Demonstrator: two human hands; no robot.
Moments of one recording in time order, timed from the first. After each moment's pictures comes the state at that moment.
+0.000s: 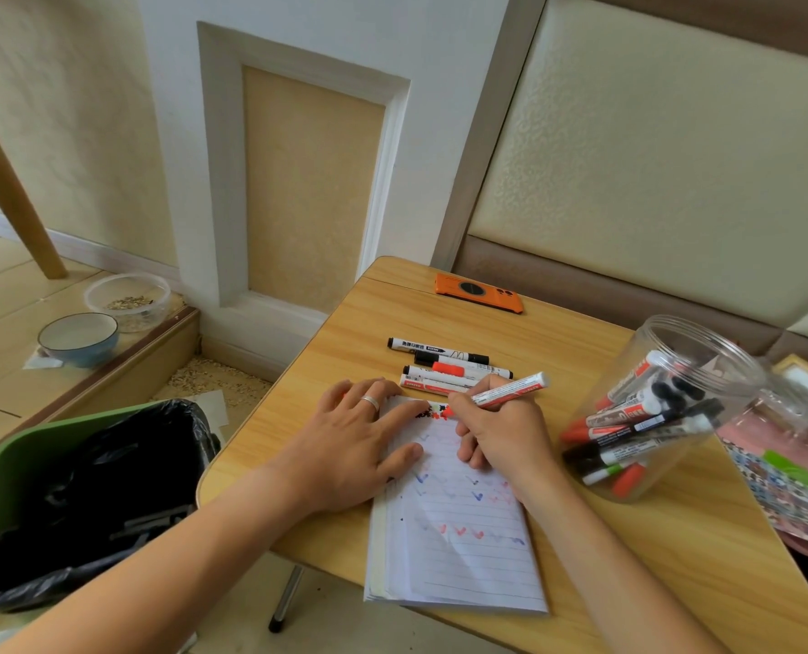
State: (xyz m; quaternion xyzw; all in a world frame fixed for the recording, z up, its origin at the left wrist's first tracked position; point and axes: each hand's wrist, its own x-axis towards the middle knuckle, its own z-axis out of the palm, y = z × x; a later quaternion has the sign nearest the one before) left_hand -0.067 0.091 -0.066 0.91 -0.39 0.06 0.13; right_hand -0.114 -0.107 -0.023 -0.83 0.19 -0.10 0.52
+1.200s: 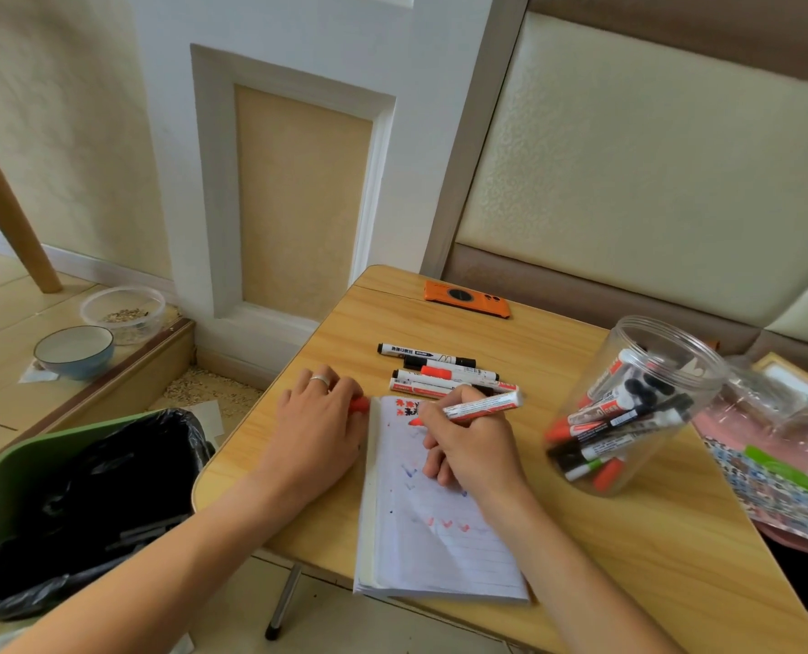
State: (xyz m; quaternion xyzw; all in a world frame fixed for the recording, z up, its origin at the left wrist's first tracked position) left_hand -0.065 0.095 -0.065 0.93 -0.21 0.14 0.26; right_hand -0.130 -0.085 -0.034 -0.78 0.15 -0.11 0.59
